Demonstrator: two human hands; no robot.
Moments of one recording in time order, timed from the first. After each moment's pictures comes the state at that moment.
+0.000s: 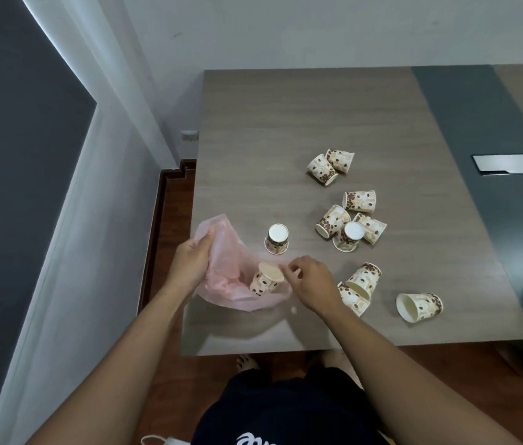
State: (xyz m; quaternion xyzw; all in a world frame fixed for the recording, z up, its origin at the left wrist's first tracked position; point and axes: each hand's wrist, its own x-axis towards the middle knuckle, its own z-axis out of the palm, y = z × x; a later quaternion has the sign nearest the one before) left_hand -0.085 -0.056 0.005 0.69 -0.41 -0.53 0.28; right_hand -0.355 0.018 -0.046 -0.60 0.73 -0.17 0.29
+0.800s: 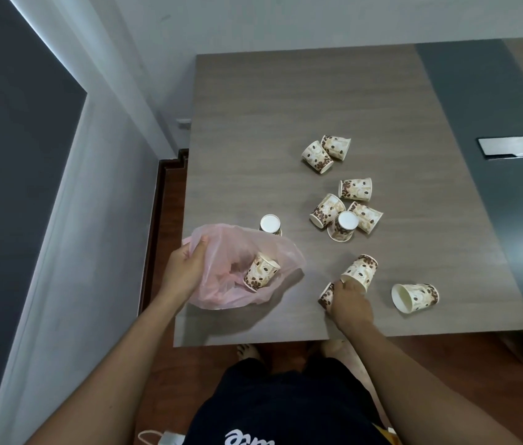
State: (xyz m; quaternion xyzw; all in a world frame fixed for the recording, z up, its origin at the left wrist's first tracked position) left_hand -0.100 -0.030 -0.011 0.72 -0.45 -0.47 0.23; right_hand -0.439 0.084 -0.090 -0.55 0.78 0.18 0.24
